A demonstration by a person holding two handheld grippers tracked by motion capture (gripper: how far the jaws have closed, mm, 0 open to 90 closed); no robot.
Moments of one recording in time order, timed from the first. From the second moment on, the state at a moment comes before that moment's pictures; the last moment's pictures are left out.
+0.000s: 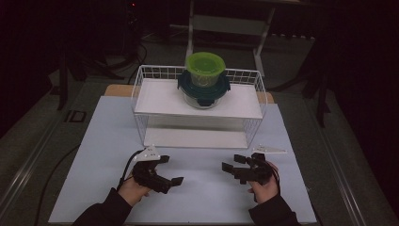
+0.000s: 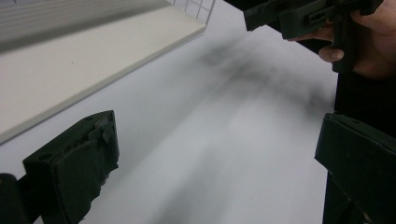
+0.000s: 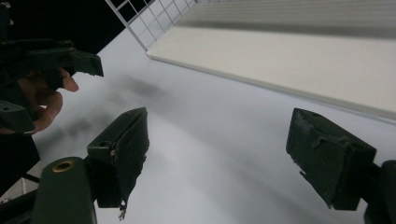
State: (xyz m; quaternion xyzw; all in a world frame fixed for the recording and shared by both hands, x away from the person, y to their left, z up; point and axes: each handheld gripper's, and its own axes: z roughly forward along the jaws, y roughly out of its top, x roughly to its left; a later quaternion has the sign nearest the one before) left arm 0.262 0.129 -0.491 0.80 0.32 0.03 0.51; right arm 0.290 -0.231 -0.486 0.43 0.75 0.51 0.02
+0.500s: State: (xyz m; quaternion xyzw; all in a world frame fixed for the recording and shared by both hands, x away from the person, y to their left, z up) left arm 0.255 0.135 -0.508 0.80 0.33 0.04 0.49; right arm 0.279 -0.246 -0.506 0.44 0.76 0.49 0.03
